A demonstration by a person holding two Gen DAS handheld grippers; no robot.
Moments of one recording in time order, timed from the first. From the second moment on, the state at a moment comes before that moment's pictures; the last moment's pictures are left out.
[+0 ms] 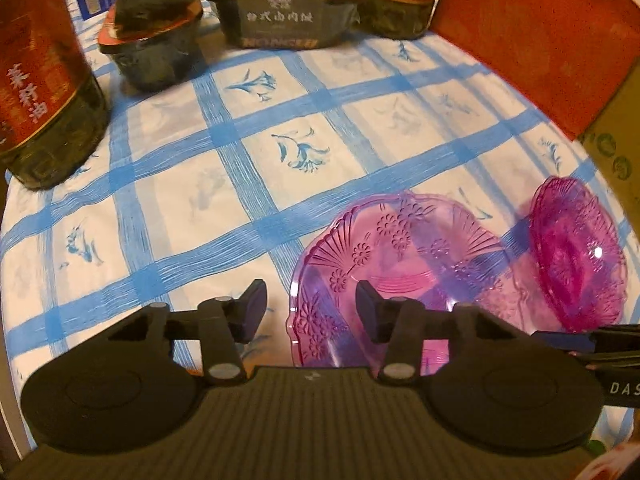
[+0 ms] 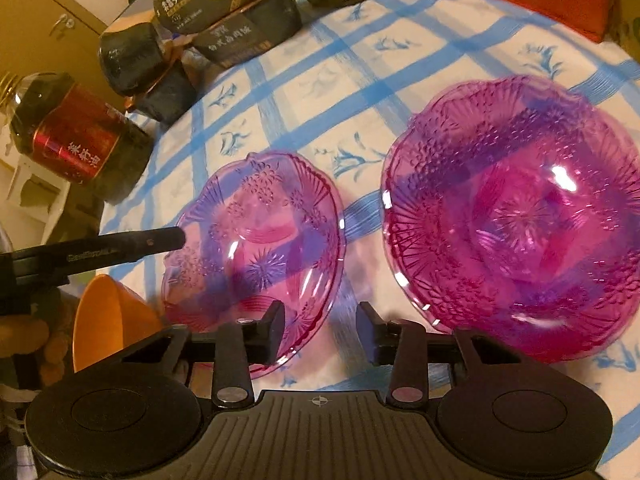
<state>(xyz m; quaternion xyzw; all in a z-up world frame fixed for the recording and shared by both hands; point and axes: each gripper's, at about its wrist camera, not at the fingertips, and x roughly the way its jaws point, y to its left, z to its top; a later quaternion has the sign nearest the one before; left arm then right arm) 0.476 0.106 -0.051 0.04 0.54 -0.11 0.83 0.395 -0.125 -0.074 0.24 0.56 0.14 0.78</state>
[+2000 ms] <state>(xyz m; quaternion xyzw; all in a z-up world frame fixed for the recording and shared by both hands) 0.382 -0.026 0.036 0.04 0.49 -0.16 0.86 0.300 -0.268 0.005 0.28 0.49 0.09 0.82</state>
